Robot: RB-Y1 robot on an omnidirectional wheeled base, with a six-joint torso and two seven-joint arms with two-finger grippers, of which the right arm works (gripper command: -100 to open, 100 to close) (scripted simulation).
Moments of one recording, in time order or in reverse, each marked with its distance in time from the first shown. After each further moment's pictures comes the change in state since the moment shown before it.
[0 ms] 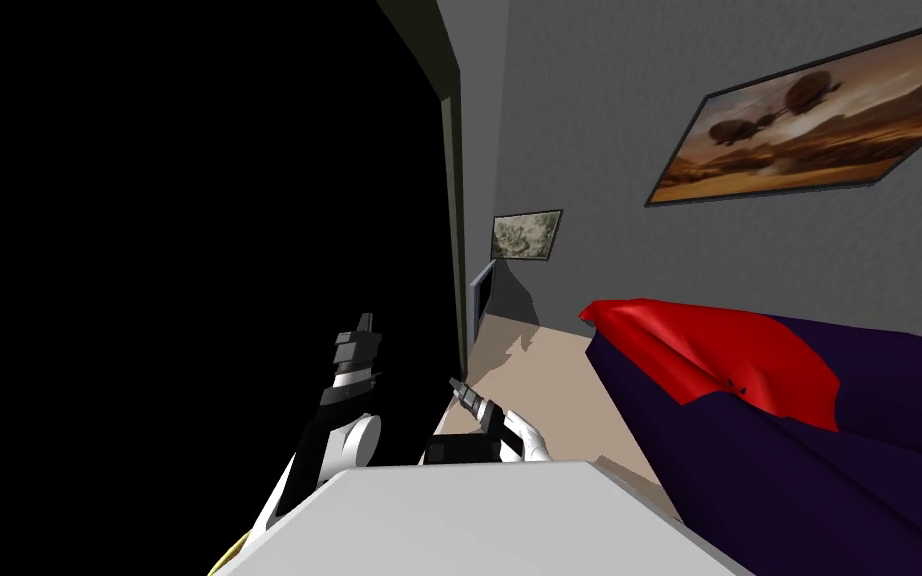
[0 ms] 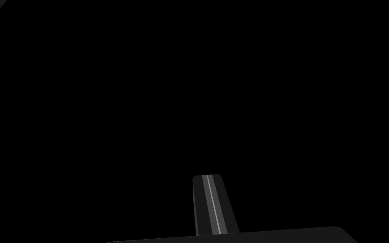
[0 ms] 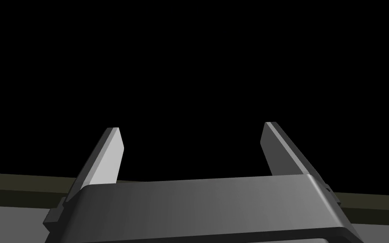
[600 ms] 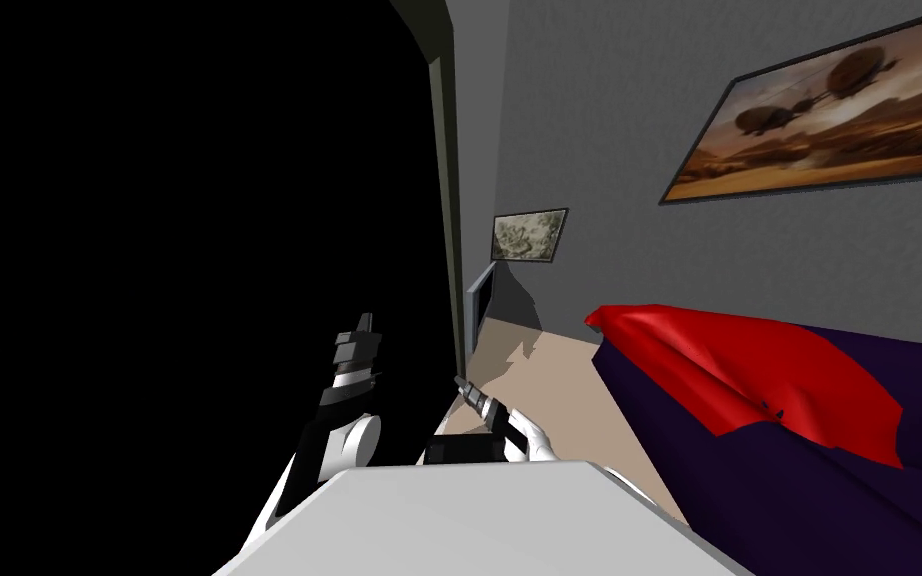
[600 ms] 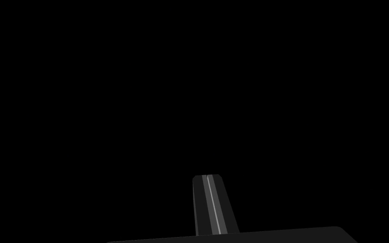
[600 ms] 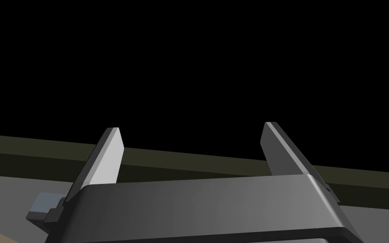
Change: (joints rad) arm -0.007 -0.035 0.007 0.004 -0.051 0.009 0.028
